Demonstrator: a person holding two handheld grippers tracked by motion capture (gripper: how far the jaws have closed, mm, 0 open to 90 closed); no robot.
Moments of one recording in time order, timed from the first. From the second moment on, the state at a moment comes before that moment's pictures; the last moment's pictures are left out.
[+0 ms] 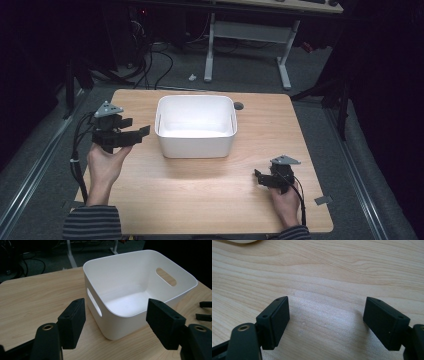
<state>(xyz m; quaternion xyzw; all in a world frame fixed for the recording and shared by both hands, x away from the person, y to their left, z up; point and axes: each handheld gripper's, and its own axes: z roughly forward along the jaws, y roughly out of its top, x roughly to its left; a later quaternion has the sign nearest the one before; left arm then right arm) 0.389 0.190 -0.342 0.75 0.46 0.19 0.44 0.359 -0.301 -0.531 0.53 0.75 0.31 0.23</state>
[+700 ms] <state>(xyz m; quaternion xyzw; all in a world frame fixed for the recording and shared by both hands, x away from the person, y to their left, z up) 0.367 0.209 -0.373 0.73 0.48 0.18 0.45 0.359 -0.301 -0.531 0.53 0.75 0.31 0.23</state>
